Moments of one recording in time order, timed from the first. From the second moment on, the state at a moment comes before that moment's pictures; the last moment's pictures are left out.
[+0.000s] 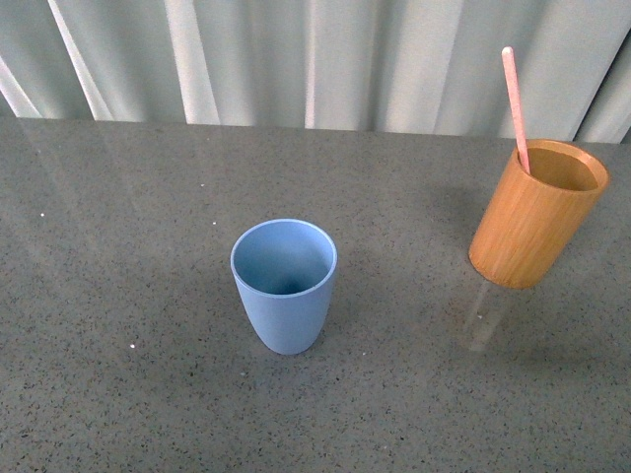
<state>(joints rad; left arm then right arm) 0.00 0.00 0.02 0.00 0.00 0.00 0.00 0.00 0.02 0.00 0.00 0.00</state>
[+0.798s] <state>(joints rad) 0.00 0.00 0.02 0.00 0.00 0.00 0.00 0.84 0.16 0.41 -0.03 -0.05</state>
